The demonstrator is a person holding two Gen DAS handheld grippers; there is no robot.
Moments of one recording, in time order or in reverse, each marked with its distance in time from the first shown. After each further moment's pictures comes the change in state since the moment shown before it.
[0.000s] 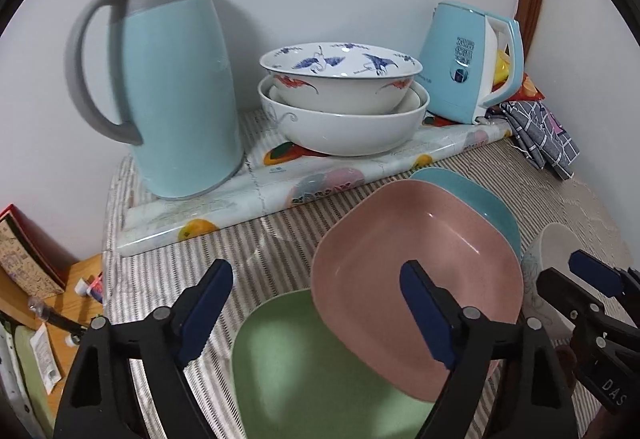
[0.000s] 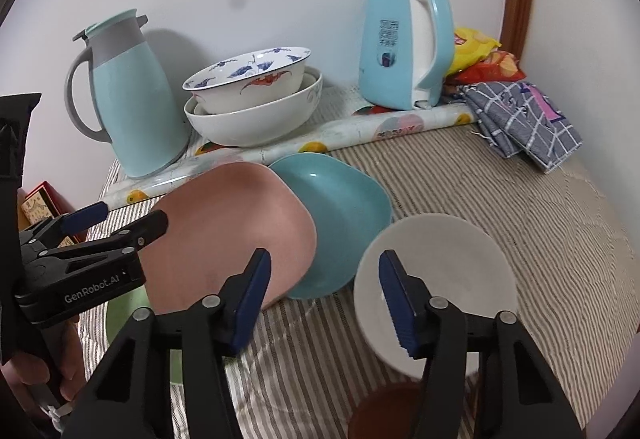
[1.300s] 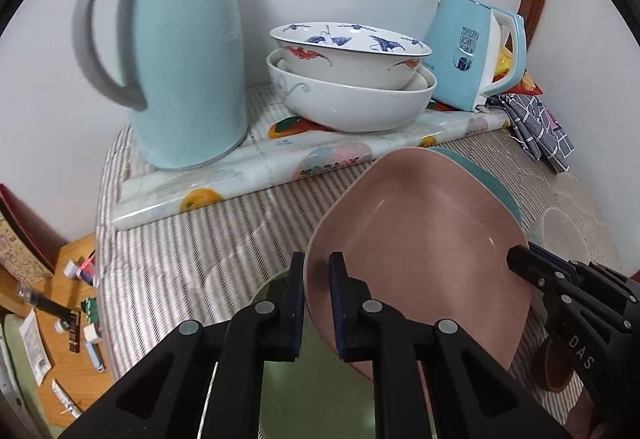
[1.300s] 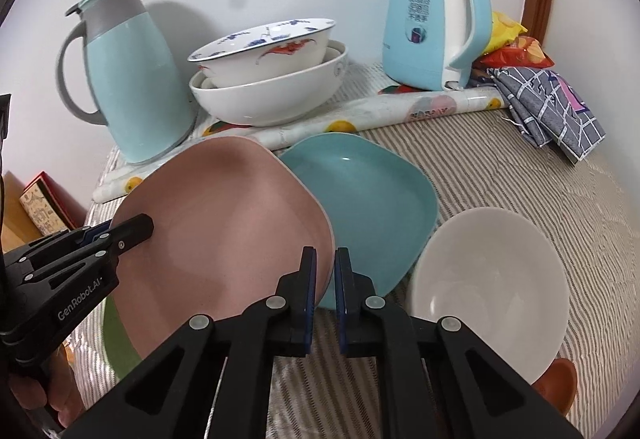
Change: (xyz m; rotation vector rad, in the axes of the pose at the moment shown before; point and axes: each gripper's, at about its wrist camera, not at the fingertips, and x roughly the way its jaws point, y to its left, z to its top) left arm -0.002 0.023 -0.016 -0.034 0.050 -0.046; right arm 0.028 0.026 -0.002 0.000 0.072 0.025
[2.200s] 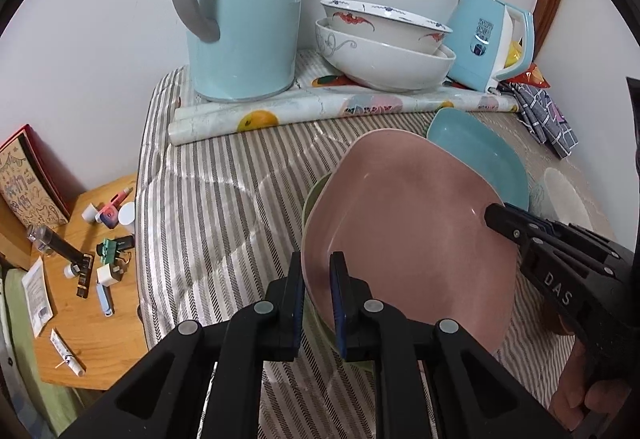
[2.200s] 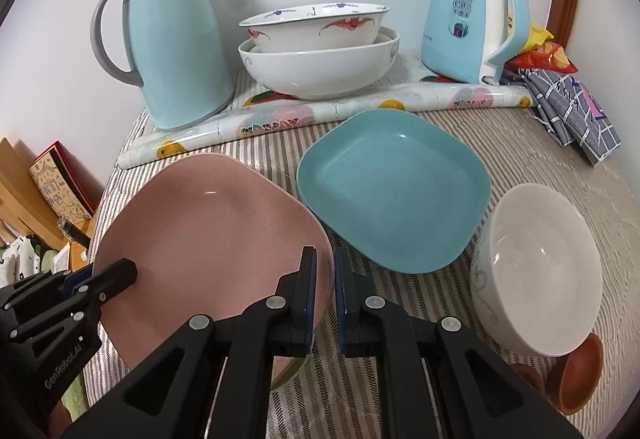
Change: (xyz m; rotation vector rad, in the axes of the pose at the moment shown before) left arm -0.027 0.032 -0.058 -0.070 0.048 0.021; right arm 0.007 0.038 -0.027 -0.062 0.032 0.024
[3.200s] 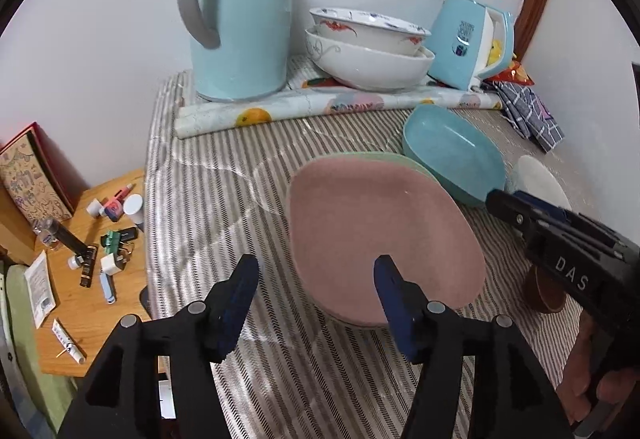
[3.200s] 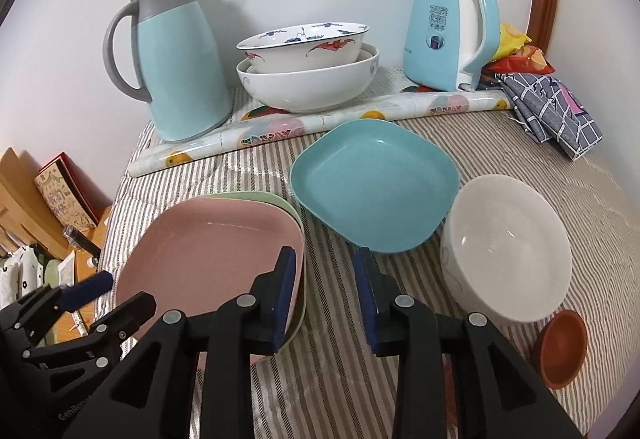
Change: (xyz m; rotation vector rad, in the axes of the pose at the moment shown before) left arm -0.033 -0.008 -0.017 0.005 -0.028 -0.013; right arm -0.041 -0.008 -0.018 0.035 -0.056 -0.010
